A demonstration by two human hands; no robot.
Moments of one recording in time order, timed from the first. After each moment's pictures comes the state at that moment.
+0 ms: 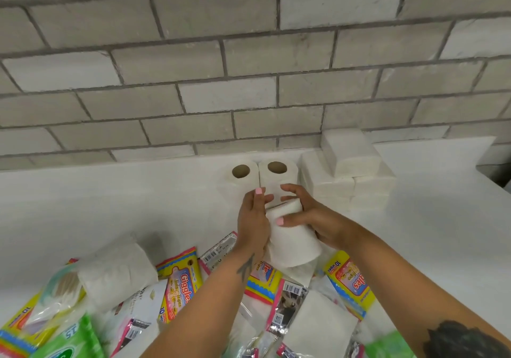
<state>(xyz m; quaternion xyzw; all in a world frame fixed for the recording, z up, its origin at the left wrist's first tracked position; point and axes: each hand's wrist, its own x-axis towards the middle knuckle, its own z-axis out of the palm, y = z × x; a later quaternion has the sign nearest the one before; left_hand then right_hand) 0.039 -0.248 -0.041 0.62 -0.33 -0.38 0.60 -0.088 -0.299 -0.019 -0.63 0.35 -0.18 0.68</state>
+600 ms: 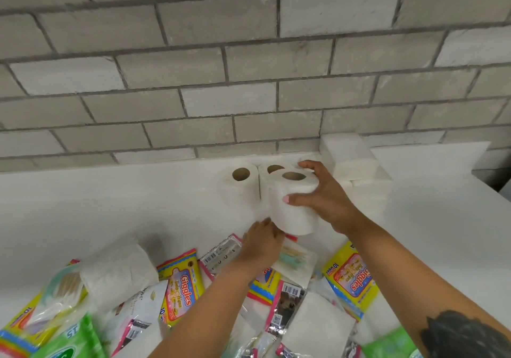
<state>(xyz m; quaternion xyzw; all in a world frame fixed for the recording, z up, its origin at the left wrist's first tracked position) 0.042 -0.250 -0.082 0.73 -0.60 -0.24 0.20 -0.094 -0.317 0.000 -0.65 0.42 -0.35 0.52</state>
